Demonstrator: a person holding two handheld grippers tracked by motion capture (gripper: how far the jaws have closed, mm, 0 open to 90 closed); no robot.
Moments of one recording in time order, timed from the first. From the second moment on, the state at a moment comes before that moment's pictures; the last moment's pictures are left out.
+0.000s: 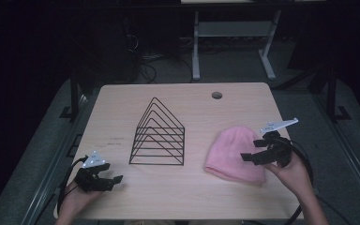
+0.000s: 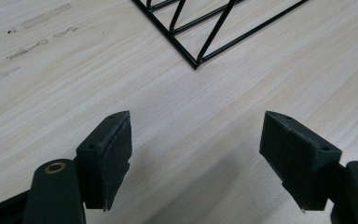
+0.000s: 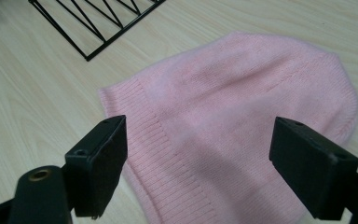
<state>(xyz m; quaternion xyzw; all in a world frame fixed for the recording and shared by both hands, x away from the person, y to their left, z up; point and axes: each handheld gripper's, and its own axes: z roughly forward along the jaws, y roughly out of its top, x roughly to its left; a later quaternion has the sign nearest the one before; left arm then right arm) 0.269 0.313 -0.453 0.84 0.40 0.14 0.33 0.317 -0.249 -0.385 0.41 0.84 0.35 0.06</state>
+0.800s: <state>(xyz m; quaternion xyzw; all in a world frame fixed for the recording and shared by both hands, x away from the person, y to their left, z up) 0.269 0.309 -0.454 0.85 0.39 0.14 0.32 0.345 -0.251 -0.382 0.42 0.84 0.34 0.05</state>
